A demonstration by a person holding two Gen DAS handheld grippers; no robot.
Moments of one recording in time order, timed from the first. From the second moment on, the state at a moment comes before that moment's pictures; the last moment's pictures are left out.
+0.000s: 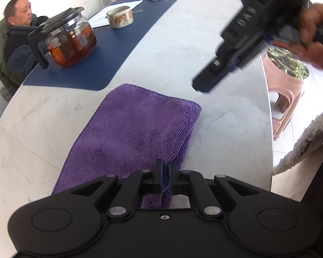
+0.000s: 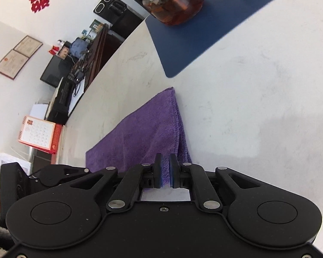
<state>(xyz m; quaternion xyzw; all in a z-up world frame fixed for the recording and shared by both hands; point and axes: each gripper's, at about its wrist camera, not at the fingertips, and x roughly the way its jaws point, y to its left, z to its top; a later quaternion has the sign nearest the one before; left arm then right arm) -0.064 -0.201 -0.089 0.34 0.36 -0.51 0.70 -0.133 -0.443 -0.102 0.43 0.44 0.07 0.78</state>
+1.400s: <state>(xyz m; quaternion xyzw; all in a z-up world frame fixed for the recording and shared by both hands) -0.080 -0.203 -0.100 0.34 0.39 -0.56 0.65 -0.120 -0.412 -0.102 0.28 0.47 0.03 0.83</state>
